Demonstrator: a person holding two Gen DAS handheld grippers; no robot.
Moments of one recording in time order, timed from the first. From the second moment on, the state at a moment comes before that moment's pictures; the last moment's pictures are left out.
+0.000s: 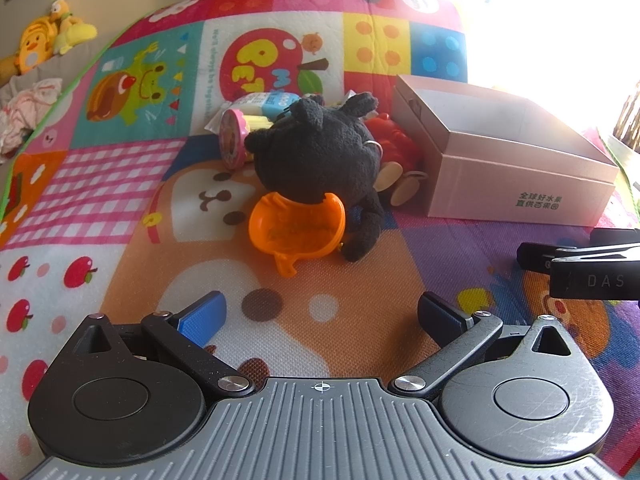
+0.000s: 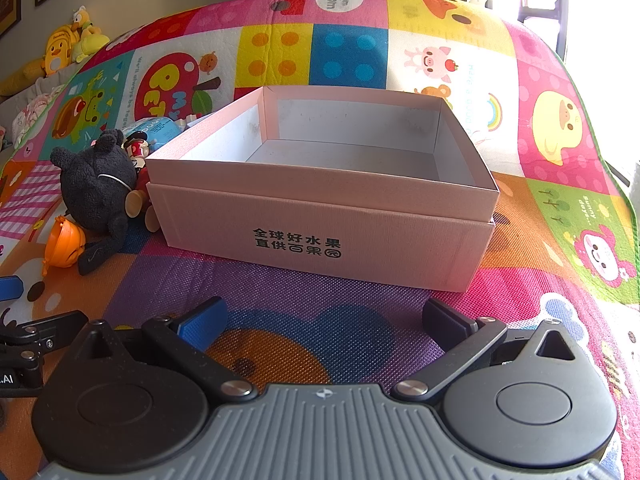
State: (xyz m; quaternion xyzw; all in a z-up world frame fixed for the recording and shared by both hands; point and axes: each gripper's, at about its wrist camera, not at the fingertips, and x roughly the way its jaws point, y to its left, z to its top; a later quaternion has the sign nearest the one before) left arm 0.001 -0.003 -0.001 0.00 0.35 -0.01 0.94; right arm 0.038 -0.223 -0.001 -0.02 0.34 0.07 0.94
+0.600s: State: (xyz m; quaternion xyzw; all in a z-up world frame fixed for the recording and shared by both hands) left arm -0.002 -0.002 0.001 0.00 0.36 -0.01 0.93; right arm 0.039 -0.224 0.001 -0.02 0.36 0.06 0.93
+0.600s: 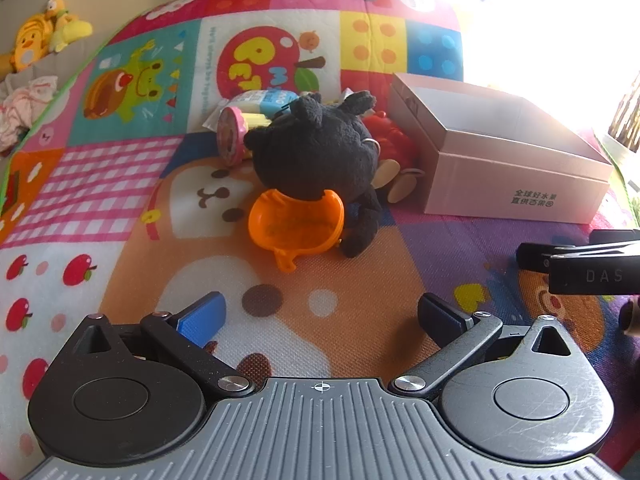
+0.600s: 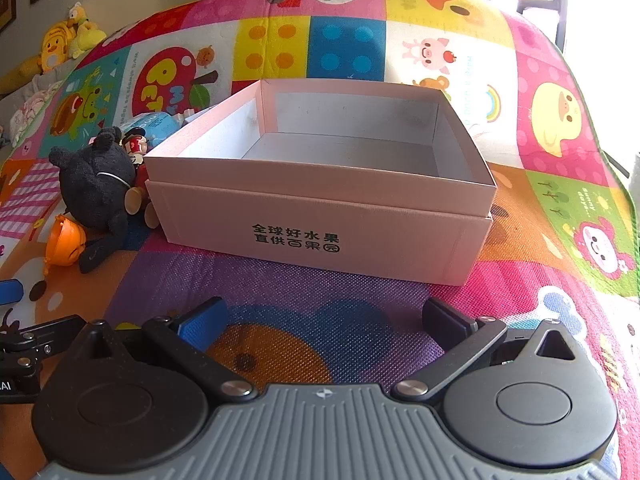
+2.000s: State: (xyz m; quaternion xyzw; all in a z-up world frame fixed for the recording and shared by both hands) left arm 0.007 0.137 0.033 -0.11 0.28 0.10 0.95; right arm 0.001 -0.098 0.031 -0.15 0.29 0.26 0.91
